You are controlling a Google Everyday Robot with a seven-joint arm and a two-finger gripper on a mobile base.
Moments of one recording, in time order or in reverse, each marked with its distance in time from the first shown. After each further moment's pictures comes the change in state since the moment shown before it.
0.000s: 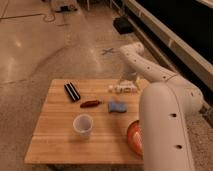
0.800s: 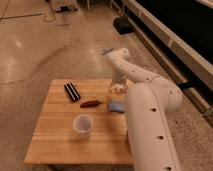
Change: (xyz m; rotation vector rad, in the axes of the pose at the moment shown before) arm -0.012 -0.053 0.046 -0.023 -0.017 -0.147
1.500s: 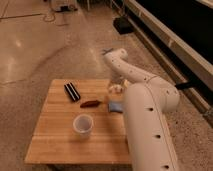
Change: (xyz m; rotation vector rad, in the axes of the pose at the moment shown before) arm 0.010 -0.001 -0.010 0.031 0.013 0.028
